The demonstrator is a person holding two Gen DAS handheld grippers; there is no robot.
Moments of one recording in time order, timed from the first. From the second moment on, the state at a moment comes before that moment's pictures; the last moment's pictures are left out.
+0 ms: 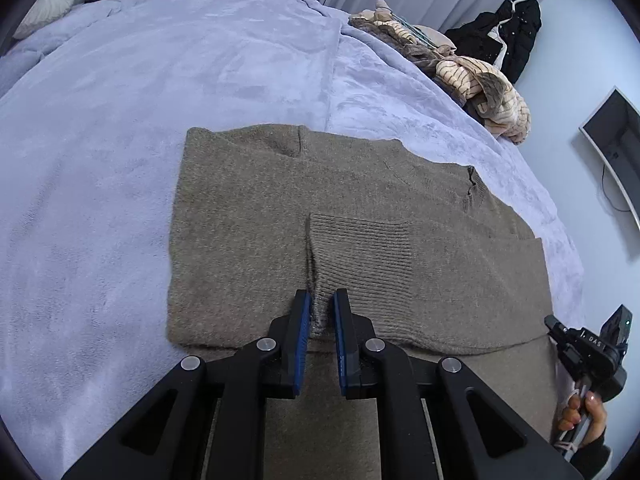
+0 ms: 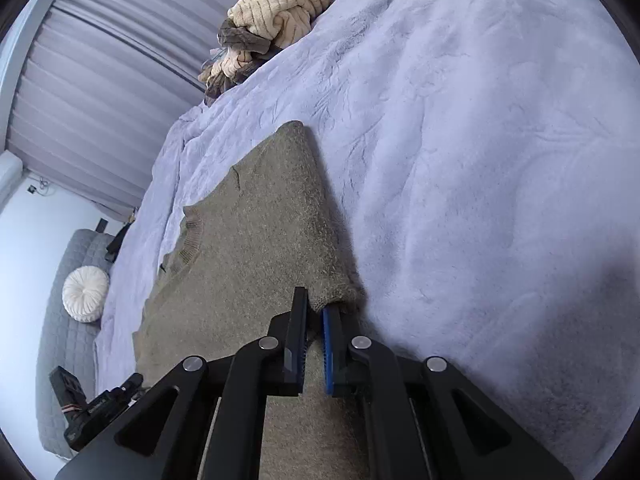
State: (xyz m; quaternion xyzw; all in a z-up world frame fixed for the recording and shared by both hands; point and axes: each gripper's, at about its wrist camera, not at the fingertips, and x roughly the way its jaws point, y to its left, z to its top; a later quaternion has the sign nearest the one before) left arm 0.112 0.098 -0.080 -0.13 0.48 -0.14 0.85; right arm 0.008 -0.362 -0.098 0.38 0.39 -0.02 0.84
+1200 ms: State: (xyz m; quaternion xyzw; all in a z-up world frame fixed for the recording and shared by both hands) left arm 0.108 0.046 -0.078 0.01 0.46 -0.08 0.89; right arm 0.036 -0.365 -0.063 0.17 0.43 -0.08 0.89
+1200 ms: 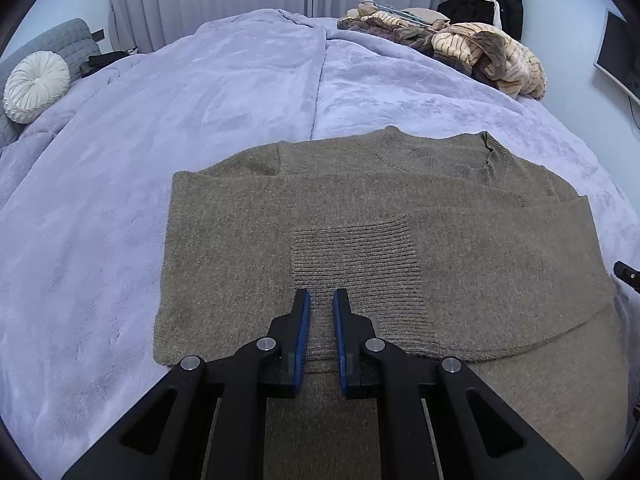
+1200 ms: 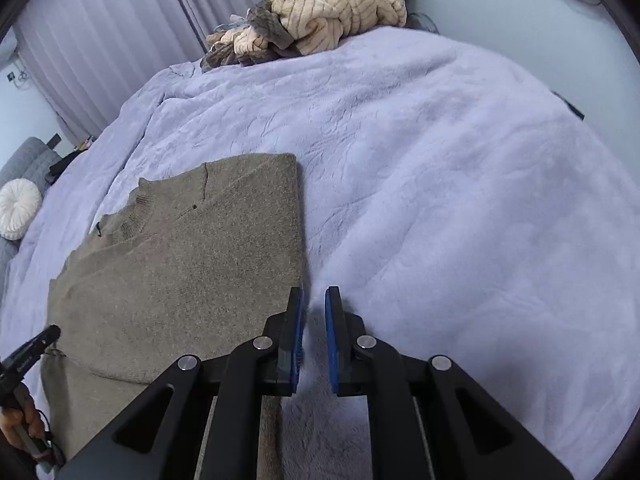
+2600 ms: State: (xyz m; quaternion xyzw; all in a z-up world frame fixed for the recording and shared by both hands) left arm 0.077 0.046 -0.050 0.00 0.45 -0.07 0.89; right arm 0.003 -0.292 -0.059 0.10 0.48 -0.01 0.87
